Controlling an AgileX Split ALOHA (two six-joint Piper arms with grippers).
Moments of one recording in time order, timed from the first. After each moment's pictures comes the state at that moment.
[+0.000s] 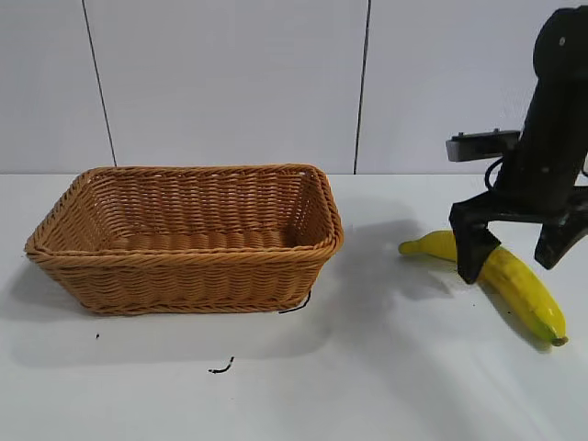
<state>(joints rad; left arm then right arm) -0.04 -0.01 -0.50 -0.02 1.07 0.03 0.06 2.12 -1.37 0.01 0.81 -0.14</state>
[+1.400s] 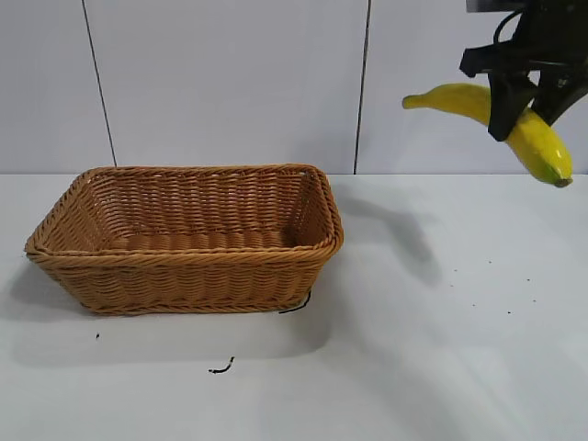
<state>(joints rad) -0.04 -0.01 -0.50 -0.02 1.07 0.03 0.06 1.98 -1.77 0.01 1.16 -0.08</state>
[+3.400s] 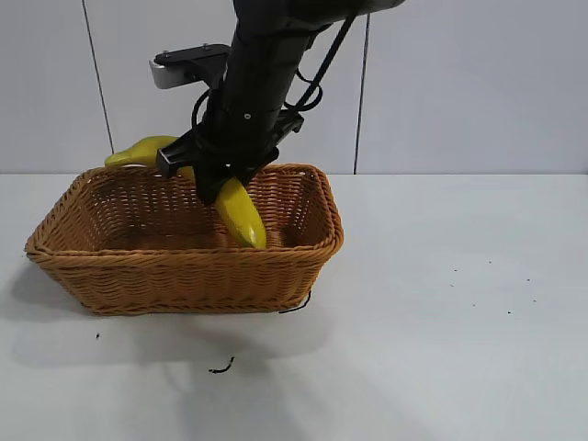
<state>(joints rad) -0.04 -0.01 -0.50 -0.02 1.07 0.03 0.62 2.33 -1.98 0.01 0.82 -0.11</state>
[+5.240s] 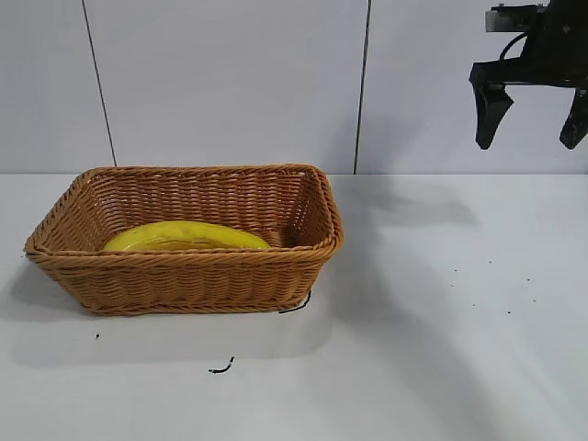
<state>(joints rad) -0.04 -0.01 -0.50 -0.02 1.07 0.03 -0.02 2.13 -1.88 0.02 1.21 0.00</state>
